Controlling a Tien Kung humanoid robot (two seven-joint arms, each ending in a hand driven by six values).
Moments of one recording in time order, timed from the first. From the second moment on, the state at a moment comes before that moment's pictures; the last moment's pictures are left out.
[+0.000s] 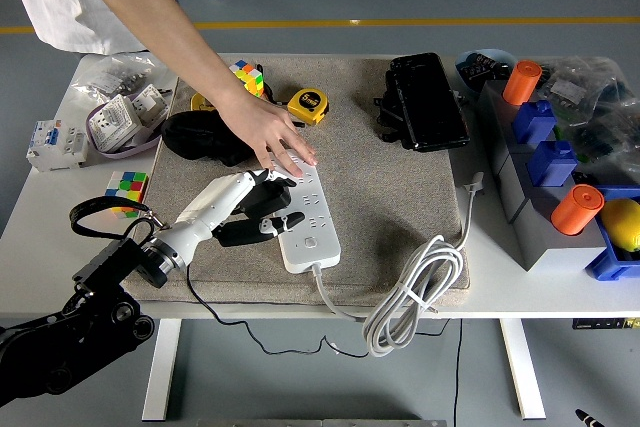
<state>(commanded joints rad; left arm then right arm) -0.42 0.38 -0.57 -1.28 1.56 0.39 -0.15 0.06 -0.28 0.60 0.36 -0.09 0.06 -0.03</state>
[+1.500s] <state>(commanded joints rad) -0.48 0.35 -0.52 -1.26 1.53 0.36 -0.15 0.06 -0.28 0.61 0.36 -0.09 0.06 -0.02</state>
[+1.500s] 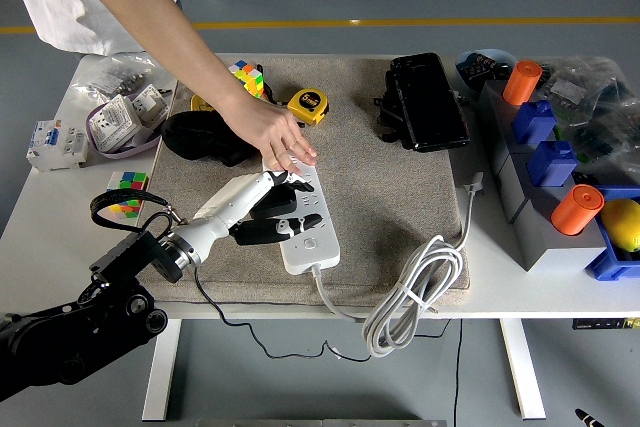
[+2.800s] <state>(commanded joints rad) -0.45 0.53 -0.64 -1.64 1.58 0.00 0.19 0.06 -0.29 0.61 0.36 -0.10 0.06 -0.03</state>
